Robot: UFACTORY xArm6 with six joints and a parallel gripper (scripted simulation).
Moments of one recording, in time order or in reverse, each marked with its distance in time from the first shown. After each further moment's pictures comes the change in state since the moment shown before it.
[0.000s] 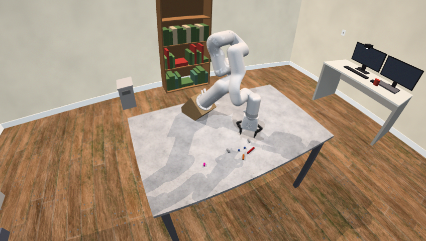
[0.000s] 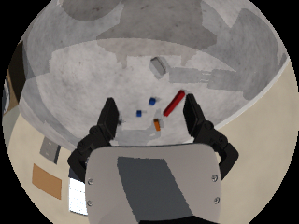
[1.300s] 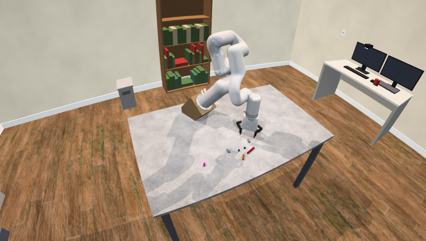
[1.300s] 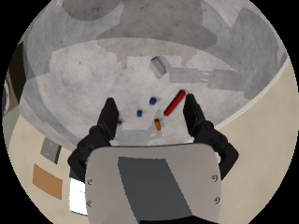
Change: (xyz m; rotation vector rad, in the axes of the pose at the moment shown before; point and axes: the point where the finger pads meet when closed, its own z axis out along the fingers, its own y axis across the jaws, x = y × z) arm -0.001 0.000 0.000 0.002 0.000 0.007
